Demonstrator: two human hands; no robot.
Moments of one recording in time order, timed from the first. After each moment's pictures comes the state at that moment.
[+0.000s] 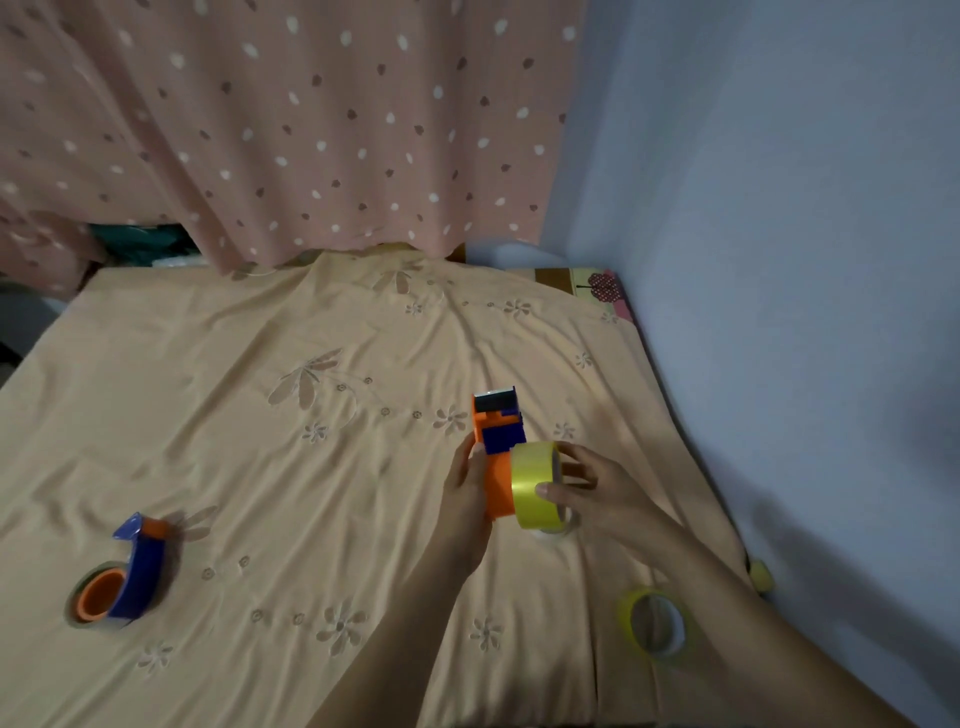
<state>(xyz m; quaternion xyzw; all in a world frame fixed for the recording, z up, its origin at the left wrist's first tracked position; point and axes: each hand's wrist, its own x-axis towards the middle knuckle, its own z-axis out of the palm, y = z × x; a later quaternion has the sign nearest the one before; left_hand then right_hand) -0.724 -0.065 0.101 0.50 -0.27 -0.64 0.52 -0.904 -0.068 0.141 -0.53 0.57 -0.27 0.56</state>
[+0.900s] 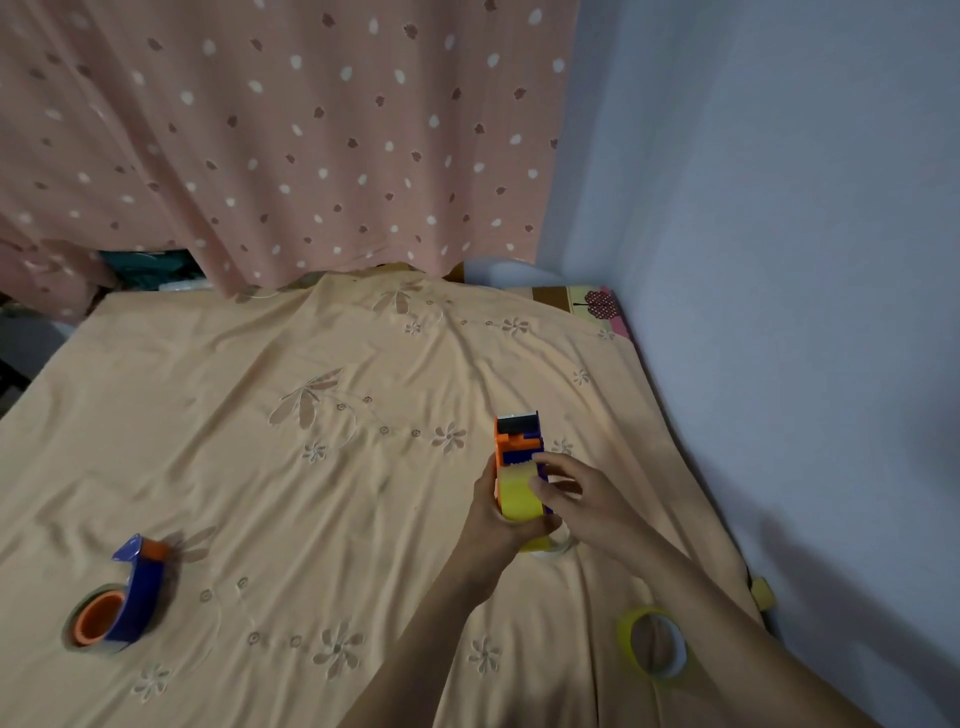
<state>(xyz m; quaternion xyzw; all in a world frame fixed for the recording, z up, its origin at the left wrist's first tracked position) -0.741 -0.055 0.100 0.45 -0.43 -0.65 0.44 -0.892 -0.068 0.156 -0.58 0.58 -0.26 0.51</state>
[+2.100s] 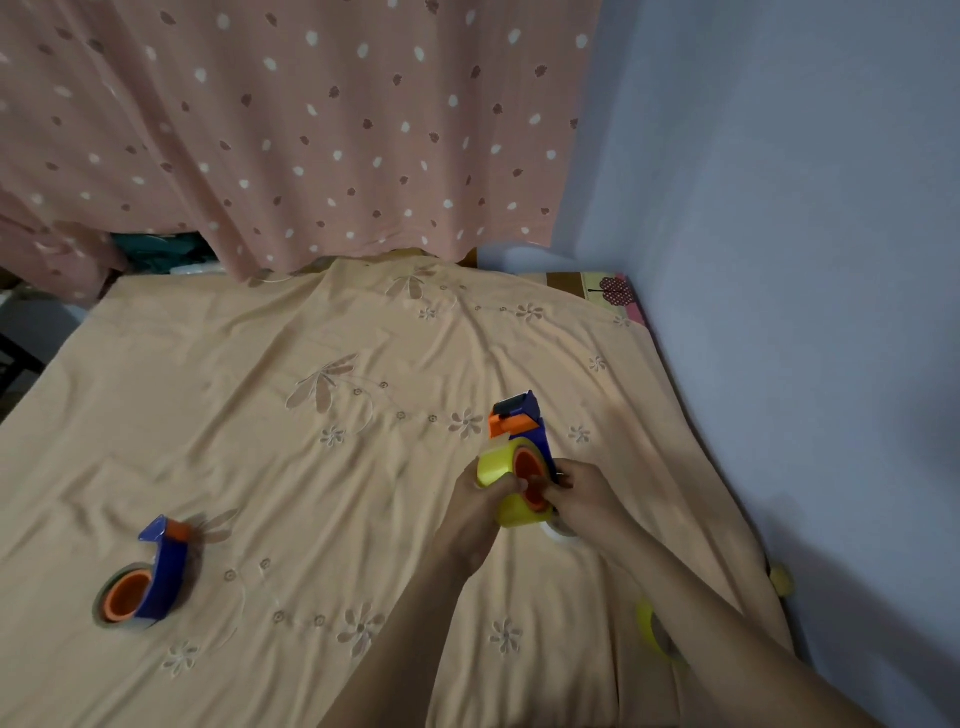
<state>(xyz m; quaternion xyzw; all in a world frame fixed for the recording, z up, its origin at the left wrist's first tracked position) -0.698 -0.061 0.108 0.47 -0.29 -0.70 0.46 -0.851 -0.075 0.121 -0.50 0.63 -0.28 0.52</state>
